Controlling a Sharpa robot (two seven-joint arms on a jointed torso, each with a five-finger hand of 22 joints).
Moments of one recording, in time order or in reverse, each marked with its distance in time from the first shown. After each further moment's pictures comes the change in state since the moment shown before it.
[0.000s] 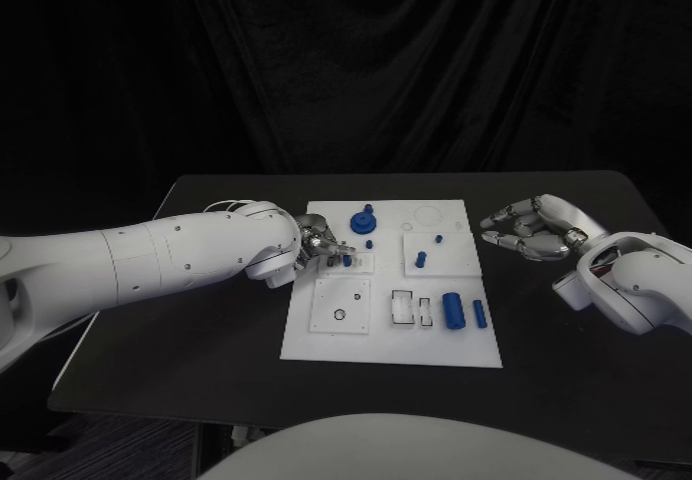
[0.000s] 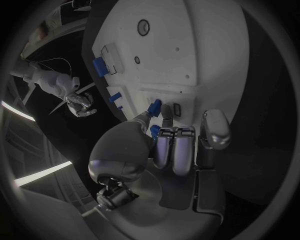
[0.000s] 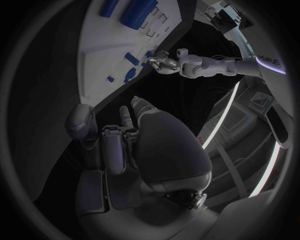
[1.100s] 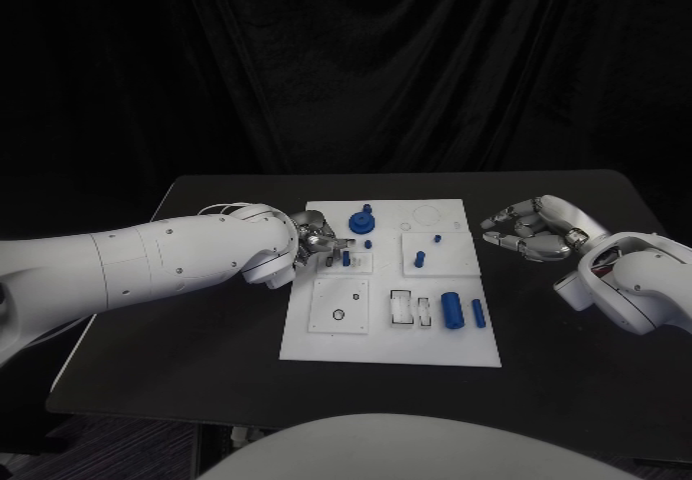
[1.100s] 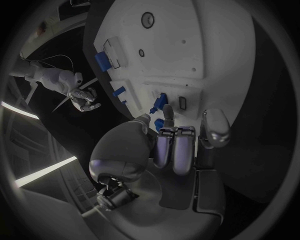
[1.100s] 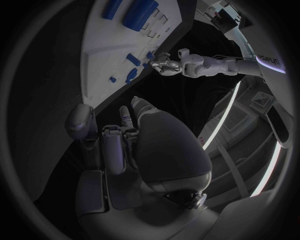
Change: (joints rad) left arm 0.002 -0.030 0.000 0.049 0.000 -0.086 0.030; left_hand -0.016 0.039 -0.044 0.066 0.038 -0.016 0.009 -0.053 -0.038 0.000 0.007 0.003 0.000 0.000 0.007 -0.004 0.000 0.000 0.000 0.015 -0.015 0.014; right arm 0.000 -0.010 0.000 0.004 0.000 0.005 -0.009; right_hand 0.000 0.000 0.003 0.003 0.000 0.000 0.000 0.000 -0.001 0.000 0.000 0.000 0.000 0.000 0.000 0.000 0.000 0.000 0.000 0.000 0.000 0.000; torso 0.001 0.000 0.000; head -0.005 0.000
